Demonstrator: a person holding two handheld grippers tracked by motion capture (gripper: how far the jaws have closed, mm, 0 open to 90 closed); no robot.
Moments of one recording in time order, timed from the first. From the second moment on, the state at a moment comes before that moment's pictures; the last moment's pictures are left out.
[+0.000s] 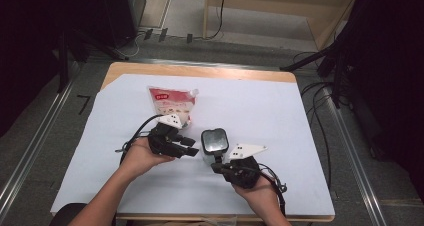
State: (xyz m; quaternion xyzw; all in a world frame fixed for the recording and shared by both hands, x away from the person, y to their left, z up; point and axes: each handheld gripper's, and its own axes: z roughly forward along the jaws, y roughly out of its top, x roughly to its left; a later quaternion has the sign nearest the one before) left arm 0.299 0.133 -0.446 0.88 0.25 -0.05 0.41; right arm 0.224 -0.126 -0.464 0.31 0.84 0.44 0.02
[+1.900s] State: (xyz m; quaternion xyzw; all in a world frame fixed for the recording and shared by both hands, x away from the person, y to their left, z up) left arm 0.301 0.132 -0.449 0.88 0.25 -0.04 0.41; right arm 0.268 -0.184 -0.473 0.38 0.84 0.40 0.02
